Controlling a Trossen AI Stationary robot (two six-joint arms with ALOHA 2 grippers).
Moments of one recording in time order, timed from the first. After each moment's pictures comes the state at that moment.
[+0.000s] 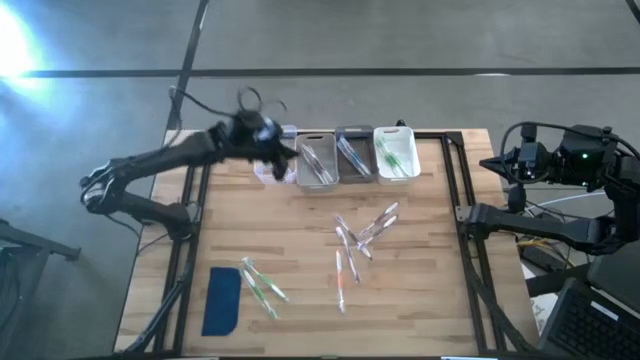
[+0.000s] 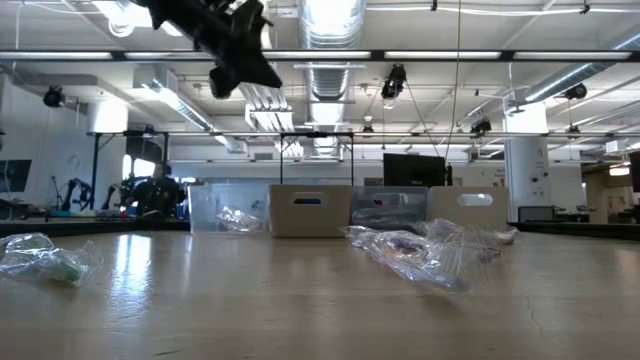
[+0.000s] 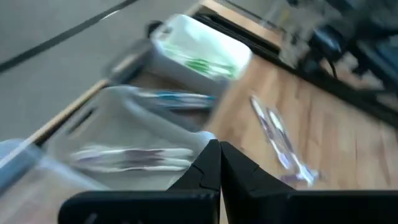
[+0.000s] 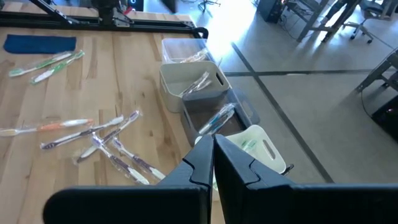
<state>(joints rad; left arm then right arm) 0.47 1.23 1.09 -0.37 0.15 -0.20 -0.46 0.57 1.45 -1.35 -0.05 -0.24</state>
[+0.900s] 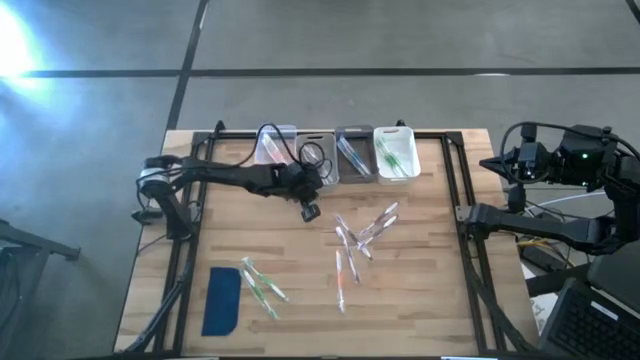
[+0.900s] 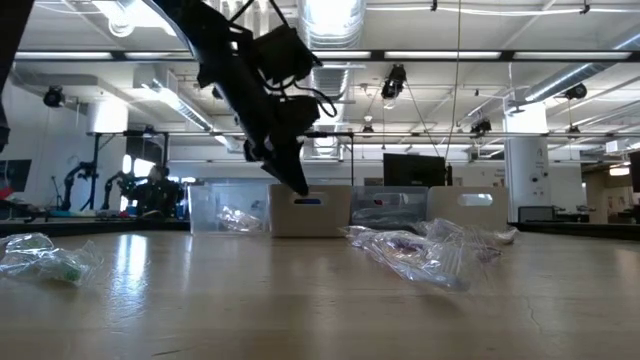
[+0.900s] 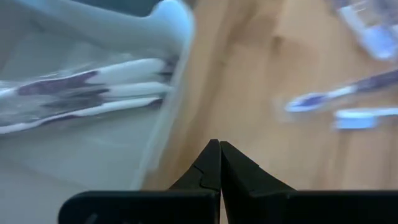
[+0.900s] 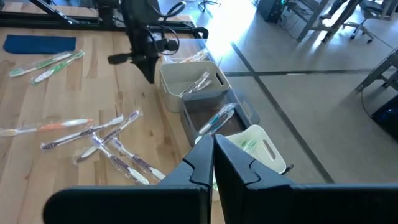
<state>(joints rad) 0.21 1.70 1.09 -0.28 -0.11 -0.12 -0.46 0.57 1.45 -1.35 -0.05 -0.24</state>
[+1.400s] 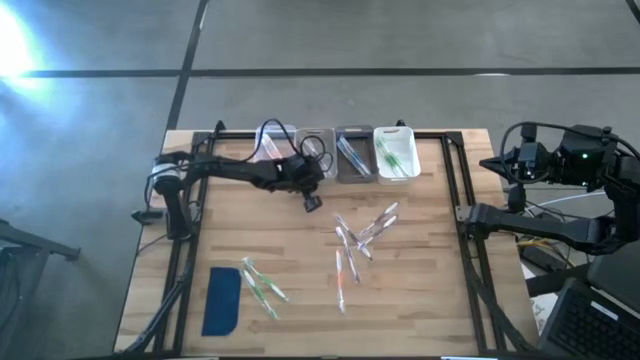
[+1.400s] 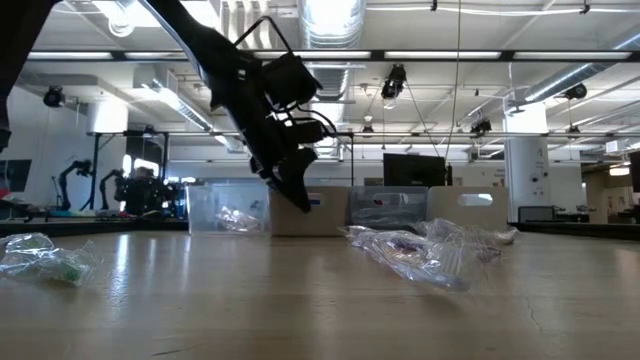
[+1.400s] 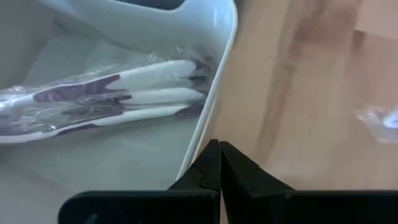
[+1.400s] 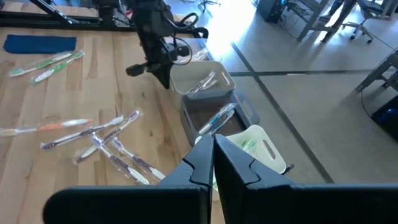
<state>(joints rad) 0.29 1.79 1.09 -0.17 -0.17 -0.01 -0.46 0.57 1.45 -1.35 -0.05 -0.24</state>
